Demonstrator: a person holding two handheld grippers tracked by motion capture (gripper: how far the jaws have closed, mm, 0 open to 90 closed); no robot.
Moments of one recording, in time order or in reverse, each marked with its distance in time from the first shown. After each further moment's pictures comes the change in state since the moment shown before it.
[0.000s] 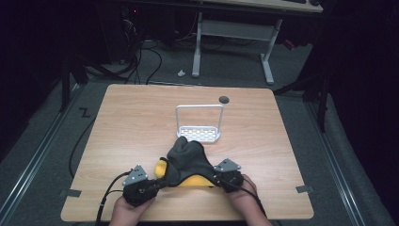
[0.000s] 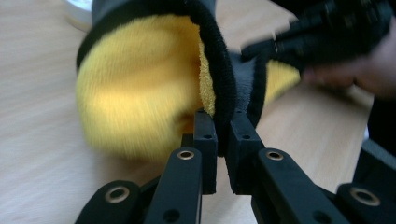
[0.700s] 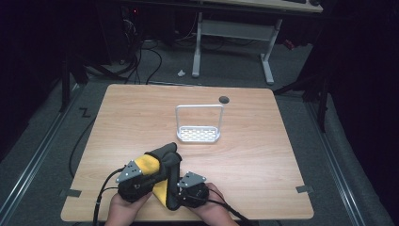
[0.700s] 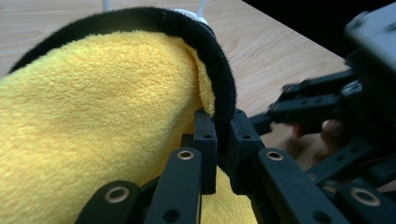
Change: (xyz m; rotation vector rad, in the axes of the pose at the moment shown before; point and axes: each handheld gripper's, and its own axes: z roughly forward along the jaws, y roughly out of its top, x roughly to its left) left arm 0.015 0.012 -0.023 -0.095 0.058 -0.036; right arm 0.114 0.036 0.015 -0.066 0.313 -0.117
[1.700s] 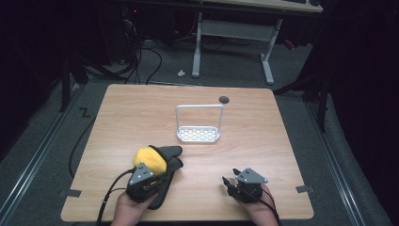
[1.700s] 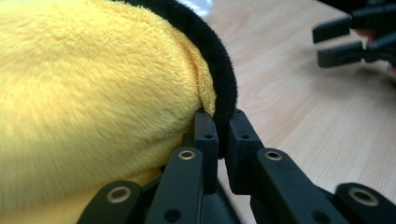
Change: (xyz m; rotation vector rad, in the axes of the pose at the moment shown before) left arm -0.018 -0.003 0.030 0.089 0.059 0.107; right arm -0.091 -0.082 -0.096 -0.073 -0.296 0.162
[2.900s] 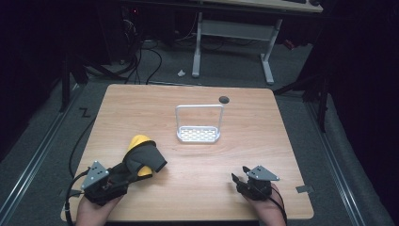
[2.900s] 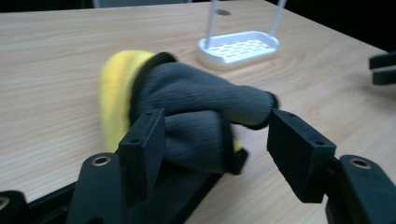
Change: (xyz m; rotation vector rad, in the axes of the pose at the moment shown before) left arm 0.057 -0.017 -0.095 -0.140 0.185 -0.090; right arm -0.026 -0.008 -0.009 -0.012 -0.037 0.073
